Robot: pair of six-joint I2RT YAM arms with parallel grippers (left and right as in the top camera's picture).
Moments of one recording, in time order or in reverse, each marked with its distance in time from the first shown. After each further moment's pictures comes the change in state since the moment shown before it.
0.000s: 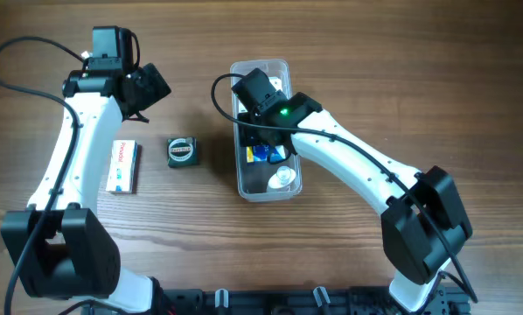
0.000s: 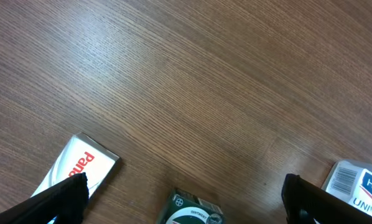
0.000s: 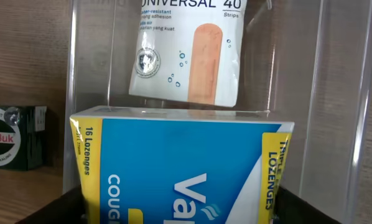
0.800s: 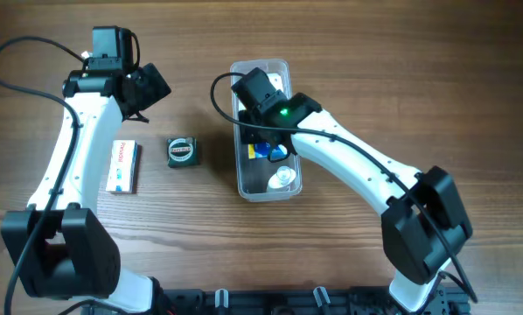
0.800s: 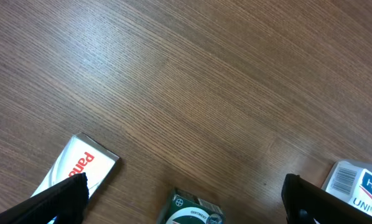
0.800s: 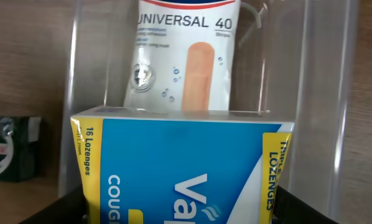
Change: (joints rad) left arm 0.000 0.000 0.000 0.001 0.000 0.000; right arm 0.000 0.000 0.000 0.021 0.040 -0.024
